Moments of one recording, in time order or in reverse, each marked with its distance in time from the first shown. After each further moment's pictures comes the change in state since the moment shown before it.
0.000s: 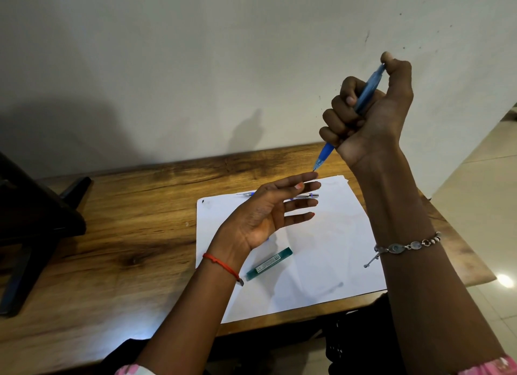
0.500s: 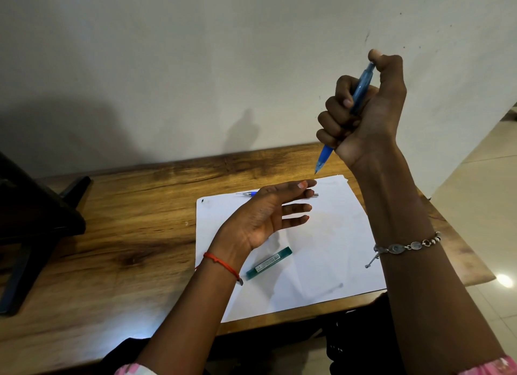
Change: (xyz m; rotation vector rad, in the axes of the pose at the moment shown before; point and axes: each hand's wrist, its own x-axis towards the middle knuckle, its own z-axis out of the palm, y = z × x) left_hand 0.001 -0.004 -0.001 0.053 0.070 -0.039; right_hand -0.003 -0.002 0.007 -0.068 -0.027 0.033
